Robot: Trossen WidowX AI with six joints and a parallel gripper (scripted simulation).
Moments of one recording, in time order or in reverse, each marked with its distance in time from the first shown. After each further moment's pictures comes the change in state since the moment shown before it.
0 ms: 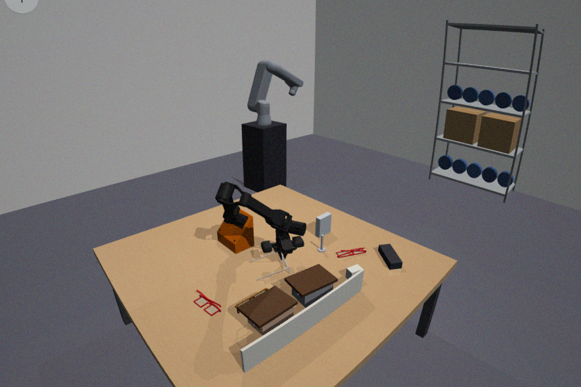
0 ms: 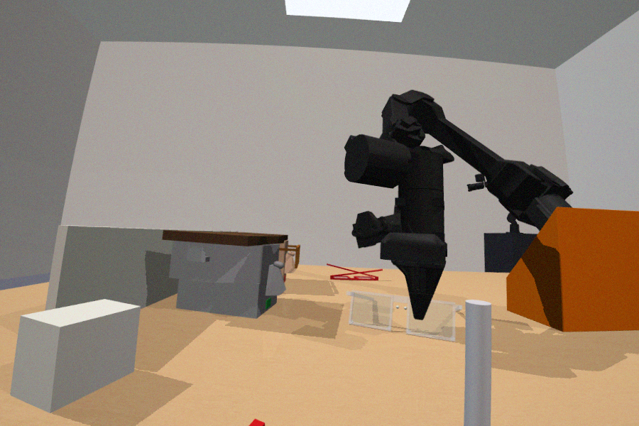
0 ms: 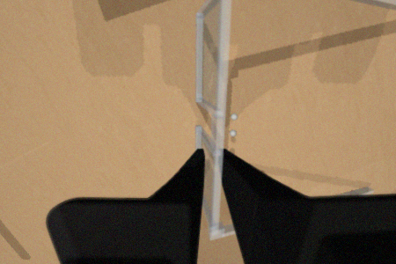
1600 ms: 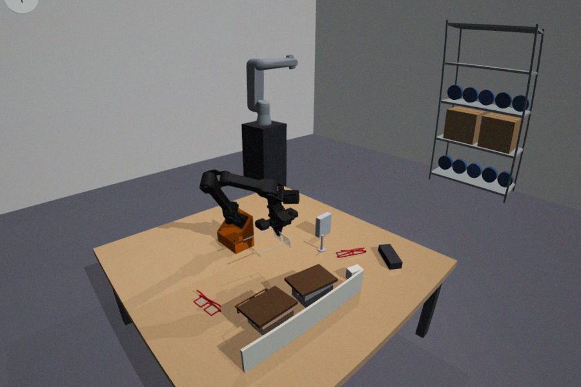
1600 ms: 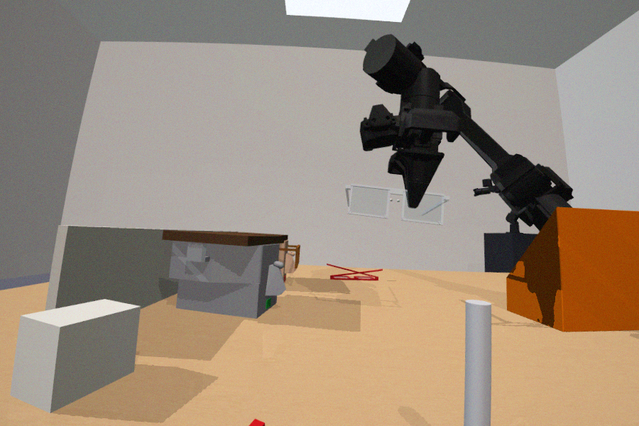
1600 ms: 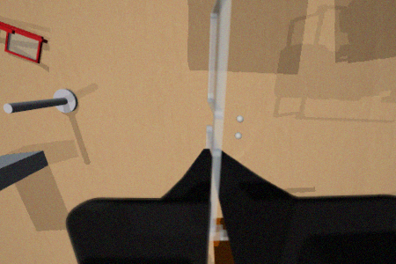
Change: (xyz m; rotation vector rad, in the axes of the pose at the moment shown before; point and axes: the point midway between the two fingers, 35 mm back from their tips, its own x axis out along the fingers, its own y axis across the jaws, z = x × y) arm -0.139 -0.020 0.010 -0.316 -0.068 0.075
